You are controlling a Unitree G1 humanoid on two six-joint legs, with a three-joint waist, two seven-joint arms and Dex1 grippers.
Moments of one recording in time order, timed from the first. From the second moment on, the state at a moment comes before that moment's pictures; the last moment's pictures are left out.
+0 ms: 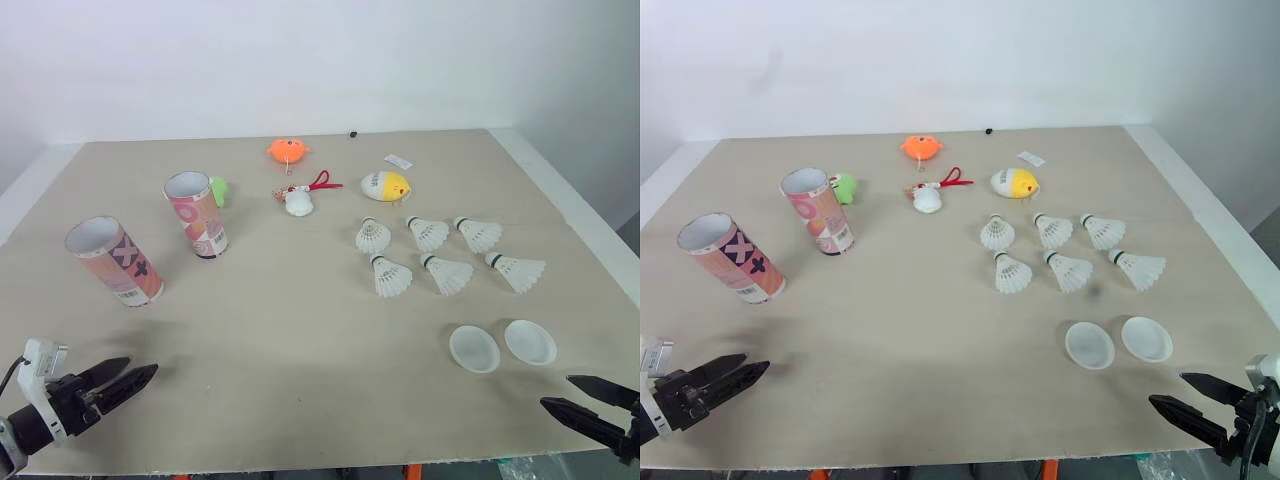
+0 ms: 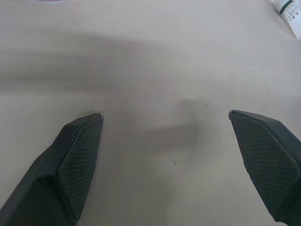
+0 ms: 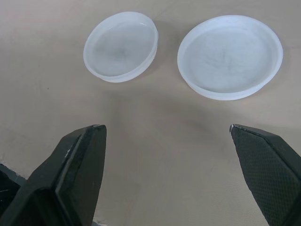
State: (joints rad) left arm 0.47 0.67 0.59 -0.24 -0.84 0.70 -0.87; right arm 0.61 -0.84 -0.79 -0.16 0.62 0.54 1.18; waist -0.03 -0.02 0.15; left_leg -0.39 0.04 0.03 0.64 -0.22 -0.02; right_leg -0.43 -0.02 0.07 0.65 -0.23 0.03
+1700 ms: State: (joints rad) left arm 0.43 0.48 0.69 -0.31 -0.70 0.36 -0.64; right arm -0.24 -0.57 0.01 -0.52 0.84 0.79 0.76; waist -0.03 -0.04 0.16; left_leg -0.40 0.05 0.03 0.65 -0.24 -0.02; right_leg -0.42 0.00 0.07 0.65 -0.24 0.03
